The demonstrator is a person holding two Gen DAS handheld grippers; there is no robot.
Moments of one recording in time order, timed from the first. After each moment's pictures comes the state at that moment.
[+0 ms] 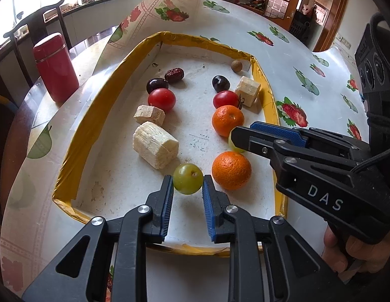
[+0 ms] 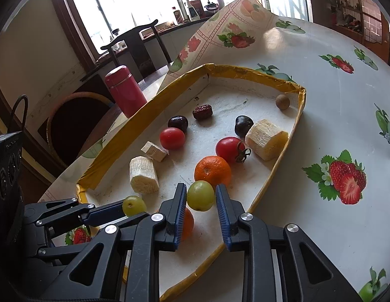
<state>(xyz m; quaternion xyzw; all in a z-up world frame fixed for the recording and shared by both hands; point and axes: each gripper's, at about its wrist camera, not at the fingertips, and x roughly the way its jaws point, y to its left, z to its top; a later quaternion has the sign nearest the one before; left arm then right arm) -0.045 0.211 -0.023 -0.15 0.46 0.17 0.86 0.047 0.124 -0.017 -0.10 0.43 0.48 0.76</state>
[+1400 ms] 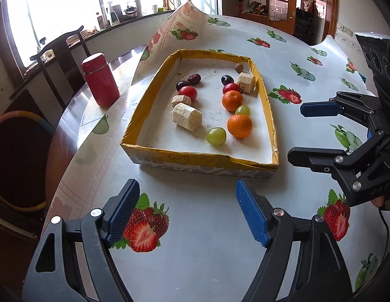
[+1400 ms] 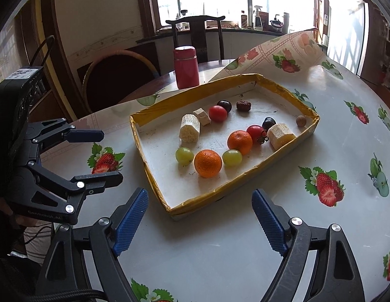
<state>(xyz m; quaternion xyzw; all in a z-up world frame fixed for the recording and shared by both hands) -0.129 0.171 0.009 -0.07 0.43 0.23 0.87 -0.011 0.055 0.016 -0.24 0.34 0.59 0.70</state>
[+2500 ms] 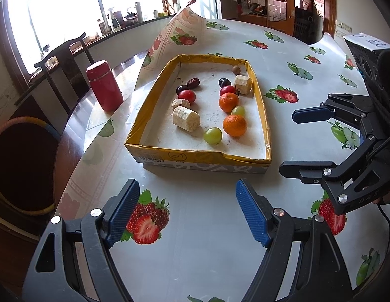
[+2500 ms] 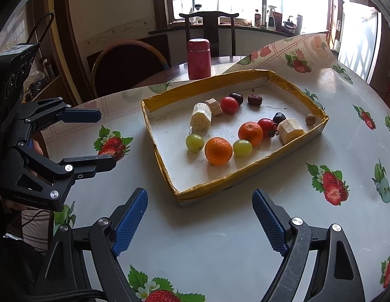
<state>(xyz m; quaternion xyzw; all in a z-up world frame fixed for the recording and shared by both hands) -0.138 0.158 0.018 -0.05 0.42 0.23 0.87 -0.020 0.050 0.008 -0.26 0.33 0.61 0.67</state>
